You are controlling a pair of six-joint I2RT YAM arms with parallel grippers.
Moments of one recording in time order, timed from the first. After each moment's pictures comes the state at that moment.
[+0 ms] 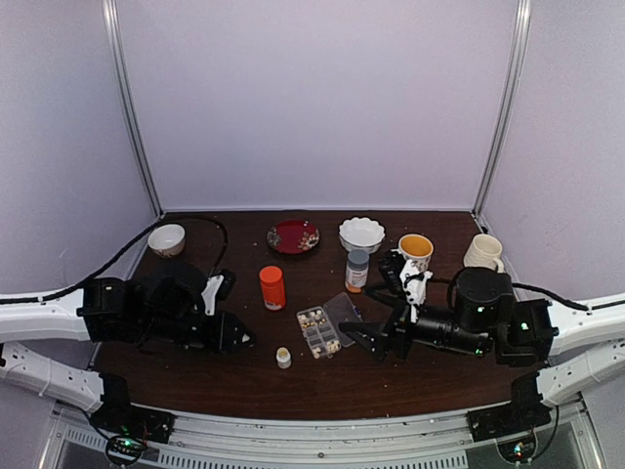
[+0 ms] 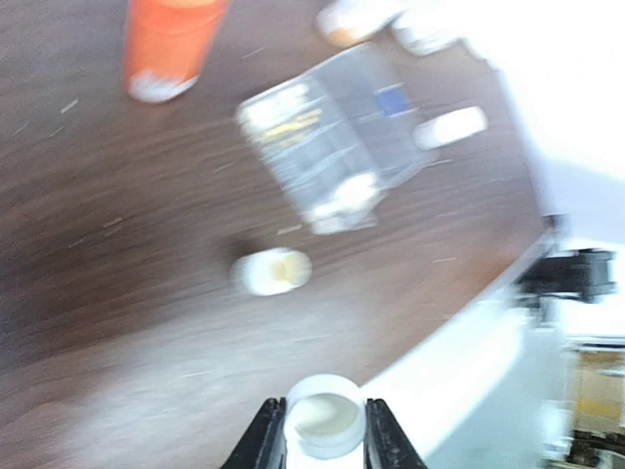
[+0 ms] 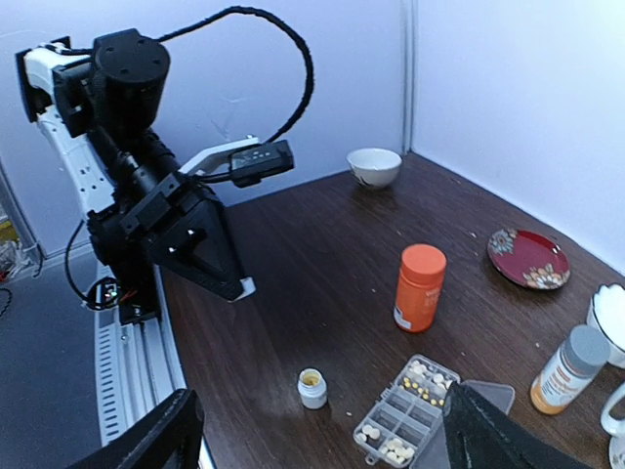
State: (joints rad) left arm -1.12 1.03 0.75 -0.52 -0.05 -0.91; right arm 1.29 1.02 0.66 0.15 0.24 0.14
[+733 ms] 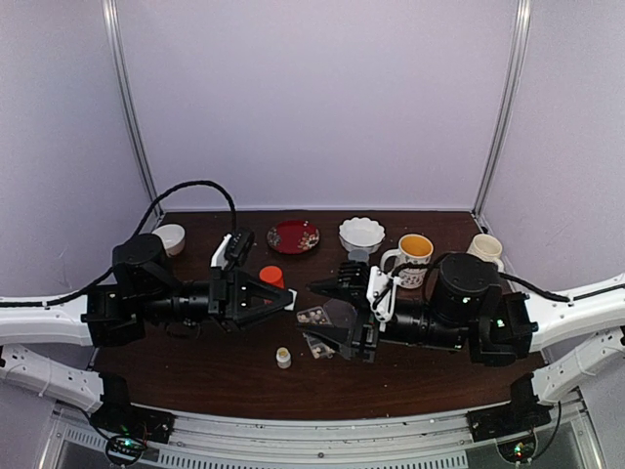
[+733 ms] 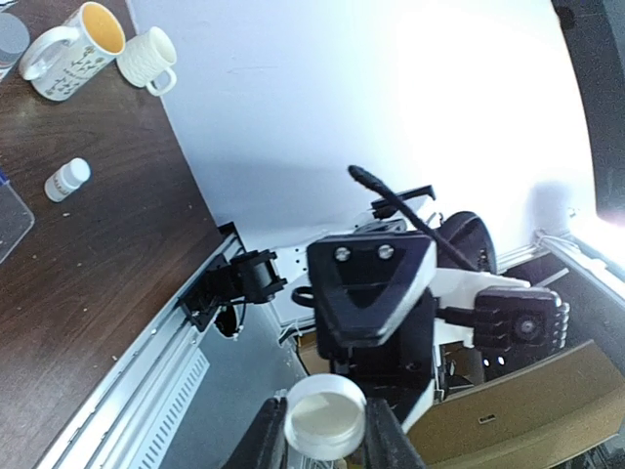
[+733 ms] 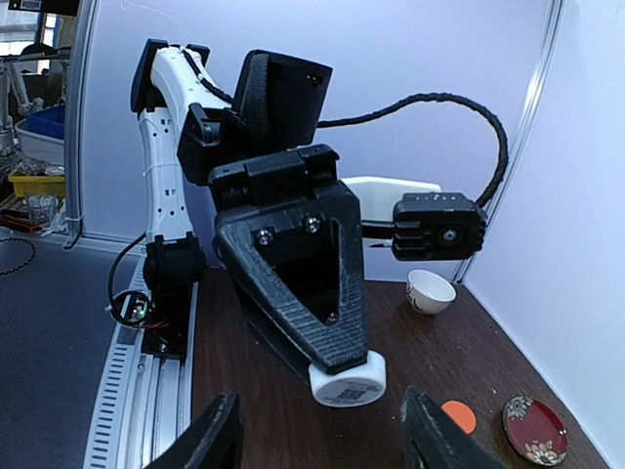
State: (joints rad) left arm -1.11 1.00 0.69 0.29 0.39 -1.18; right arm 1.38 1.21 0.85 0.36 0.06 -0.25
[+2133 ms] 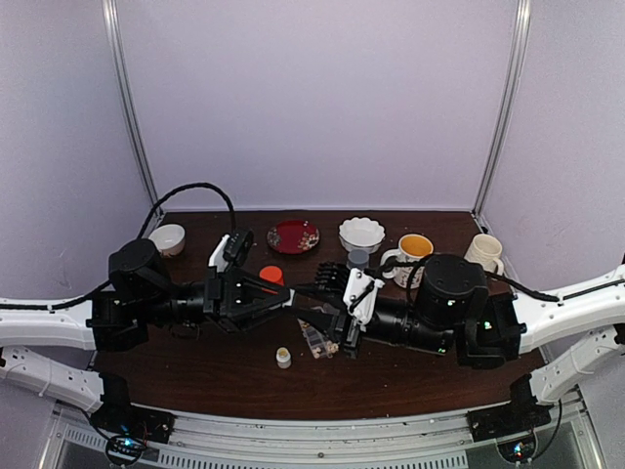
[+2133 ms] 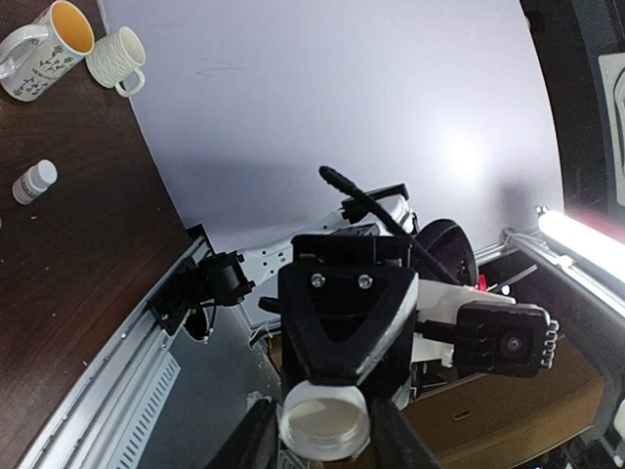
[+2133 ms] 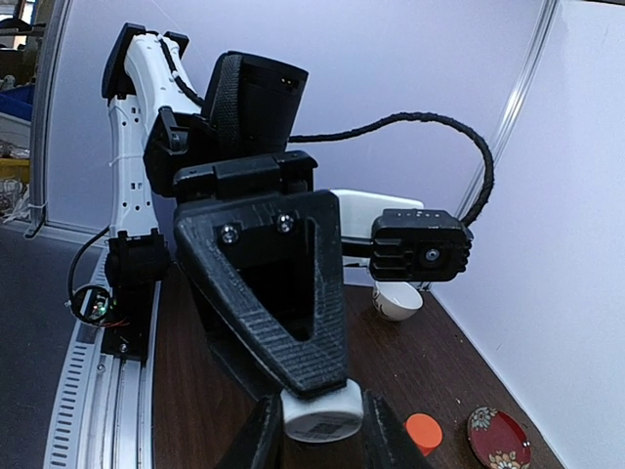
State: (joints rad) left arm -1.11 1.01 0.65 0.45 0.41 -1.25; right arm 1.41 1.29 0.91 0.39 0.17 -0.33
